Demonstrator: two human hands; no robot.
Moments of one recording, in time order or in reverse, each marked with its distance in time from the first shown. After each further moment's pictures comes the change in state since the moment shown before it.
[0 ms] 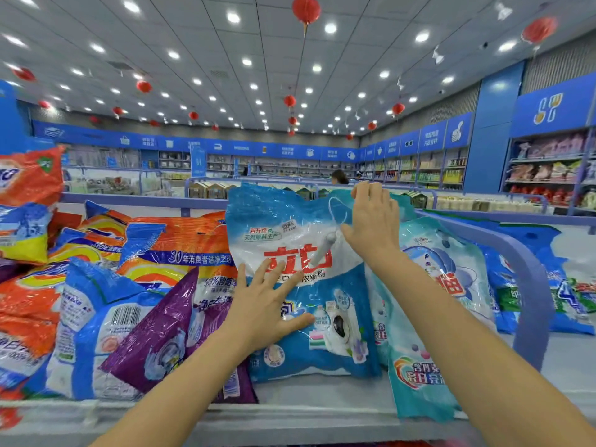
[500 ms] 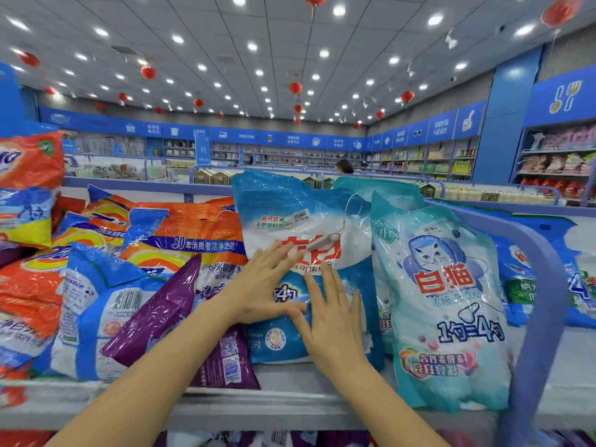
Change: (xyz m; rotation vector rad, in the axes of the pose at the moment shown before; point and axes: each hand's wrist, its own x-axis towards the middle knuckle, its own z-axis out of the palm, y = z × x) left_hand 0.012 -0.024 -0.005 -0.299 -0.016 0.211; right_hand -0.154 -0.048 0.054 0.257 -0.444 -0.034
